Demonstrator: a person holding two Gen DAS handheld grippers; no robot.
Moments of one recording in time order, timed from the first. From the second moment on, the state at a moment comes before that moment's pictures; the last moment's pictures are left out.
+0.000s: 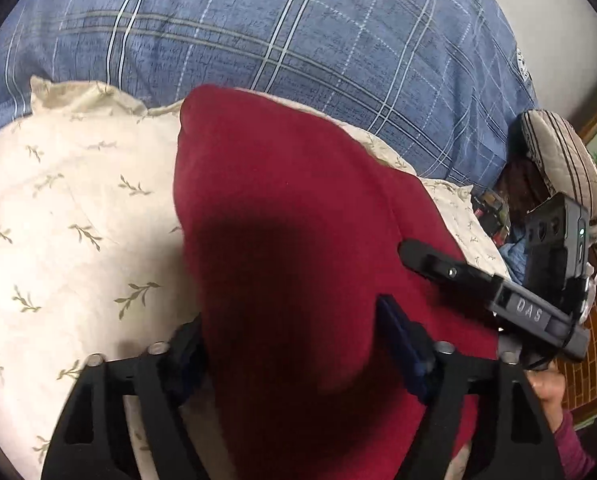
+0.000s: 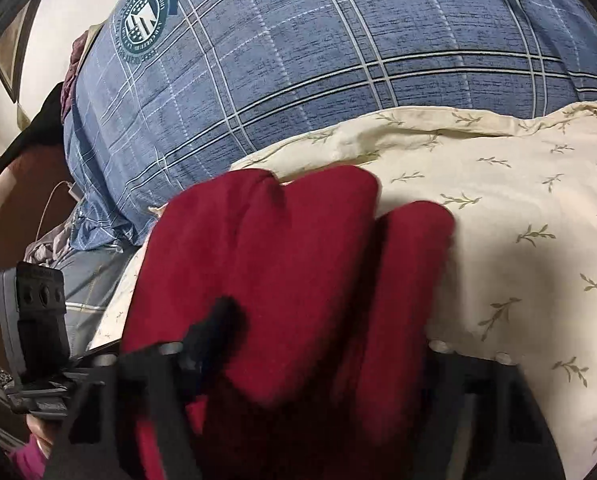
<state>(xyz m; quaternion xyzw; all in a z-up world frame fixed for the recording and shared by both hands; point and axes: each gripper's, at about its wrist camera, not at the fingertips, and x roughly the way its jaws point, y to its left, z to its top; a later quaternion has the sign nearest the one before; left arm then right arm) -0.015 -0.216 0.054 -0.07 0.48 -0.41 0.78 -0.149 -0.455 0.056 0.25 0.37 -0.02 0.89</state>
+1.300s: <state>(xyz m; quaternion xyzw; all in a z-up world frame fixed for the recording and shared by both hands) -0.150 -0.048 0.077 -0.05 0.38 -0.28 0.88 -0.230 -0.301 0.075 0.17 0.36 -0.04 0.92</state>
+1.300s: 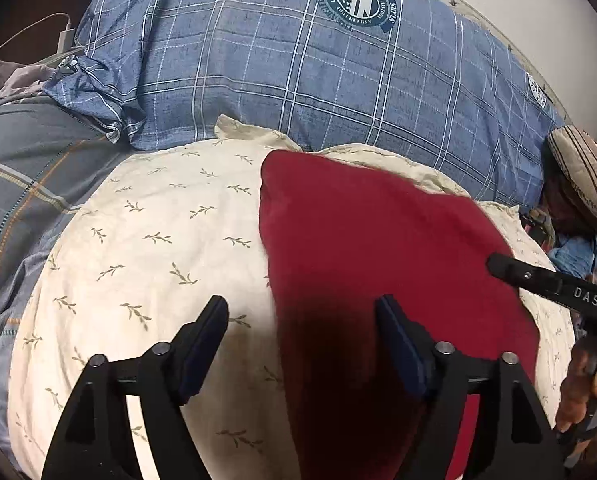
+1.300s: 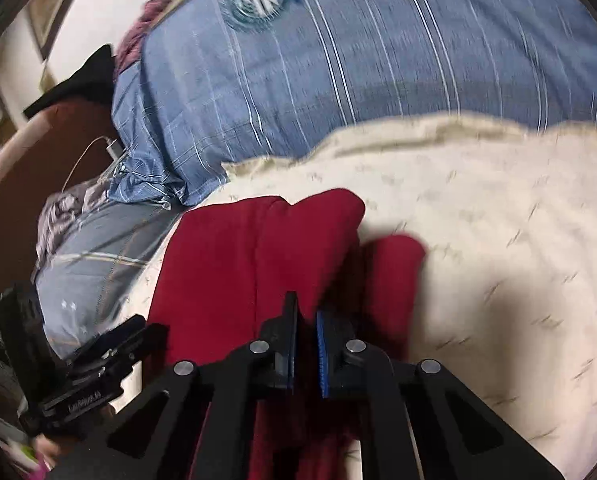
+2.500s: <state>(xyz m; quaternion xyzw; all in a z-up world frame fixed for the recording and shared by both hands) -0.137 -0.065 0.064 -0.03 0.37 -0.27 0.89 -0.186 -0.268 0.056 0.13 0.38 -0.07 0.91</state>
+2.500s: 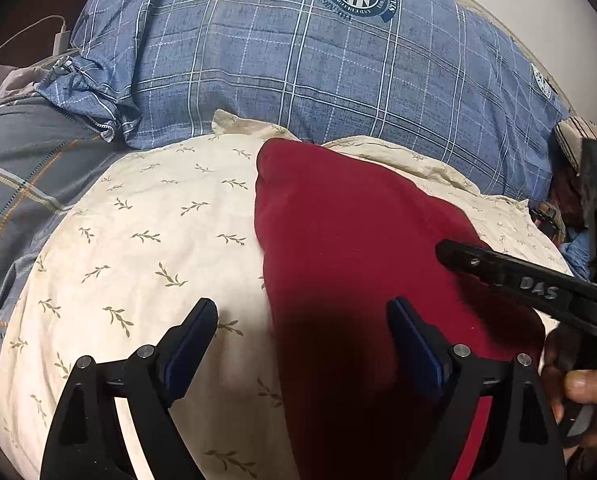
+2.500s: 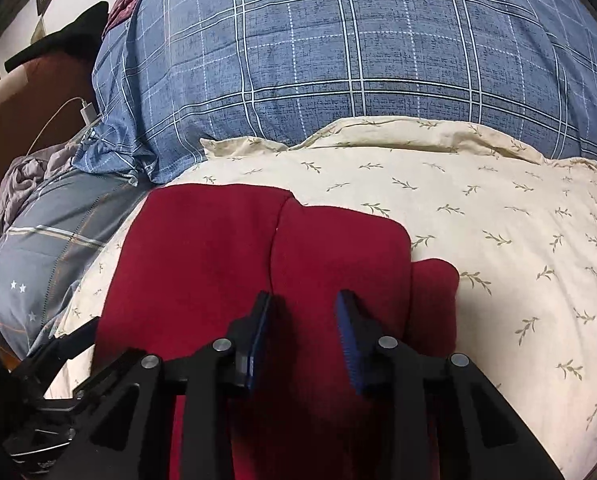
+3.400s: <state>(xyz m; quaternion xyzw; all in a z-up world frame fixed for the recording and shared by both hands) -0.202 -0.040 0.081 0.00 0.33 -0.23 0.91 -0.289 -0.230 0.076 0.07 0.37 -0.09 0.92</state>
